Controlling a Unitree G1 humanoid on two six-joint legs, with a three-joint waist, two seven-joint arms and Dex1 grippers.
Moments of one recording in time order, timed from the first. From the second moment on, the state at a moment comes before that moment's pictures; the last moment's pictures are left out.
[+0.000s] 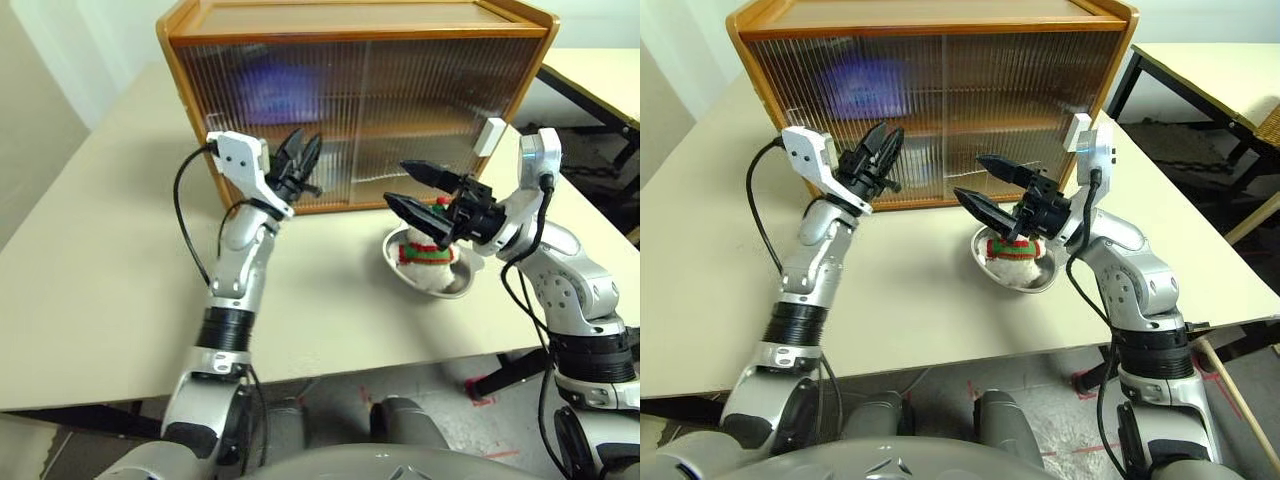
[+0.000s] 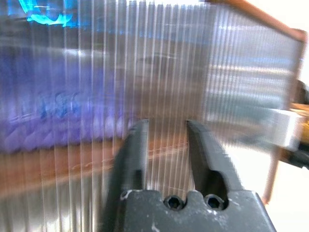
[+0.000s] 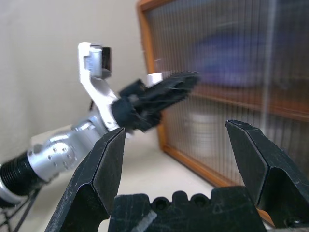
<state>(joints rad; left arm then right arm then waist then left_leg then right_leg) -0.55 0.16 0.03 0.21 -0.34 -0.04 -0.50 -0.35 -0.40 -0.10 -0.18 0.64 0.37 0.87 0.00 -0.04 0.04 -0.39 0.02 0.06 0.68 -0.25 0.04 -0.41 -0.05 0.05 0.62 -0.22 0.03</state>
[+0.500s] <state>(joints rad) -0.62 0.35 0.09 0.29 -0.56 0.16 -1.03 -0.36 -0.44 -0.24 0.00 0.51 0.27 0.63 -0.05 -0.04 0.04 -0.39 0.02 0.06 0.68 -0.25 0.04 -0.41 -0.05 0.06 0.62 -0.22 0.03</state>
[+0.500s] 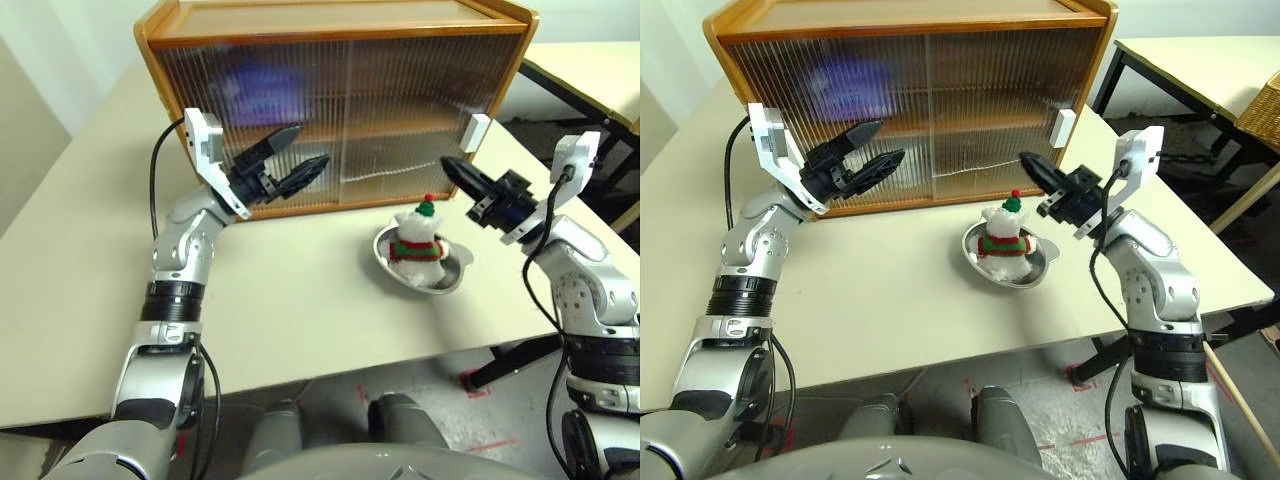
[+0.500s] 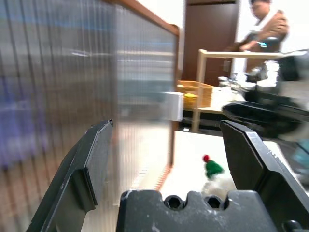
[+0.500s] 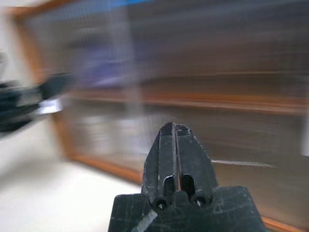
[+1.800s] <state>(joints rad) -0.38 0.33 0.13 -0.07 -0.56 0.25 -0.80 -0.77 -0.38 -0.27 0.74 0.29 0.00 0.48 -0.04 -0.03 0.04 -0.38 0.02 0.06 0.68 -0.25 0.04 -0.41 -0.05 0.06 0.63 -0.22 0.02</state>
